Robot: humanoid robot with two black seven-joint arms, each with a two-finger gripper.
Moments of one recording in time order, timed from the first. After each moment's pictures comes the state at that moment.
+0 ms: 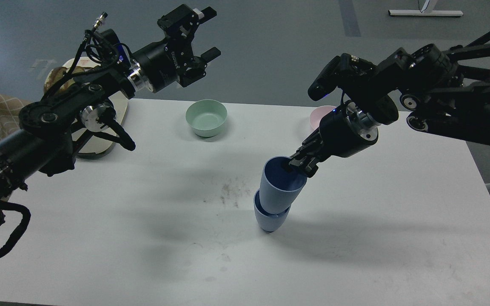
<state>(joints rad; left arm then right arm) -1.01 0.38 -0.51 -0.78 0.51 -0.49 -0.42 1.79 -0.38 -0.52 1.31 -1.30 0.49 0.48</state>
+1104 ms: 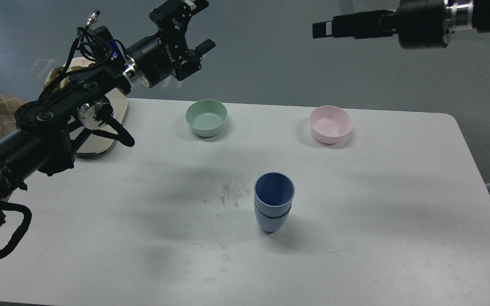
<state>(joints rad) -0.99 0.38 -0.56 -0.77 0.50 -0.43 -0.42 1.65 -0.69 -0.18 1.03 -0.90 0.41 0.49</state>
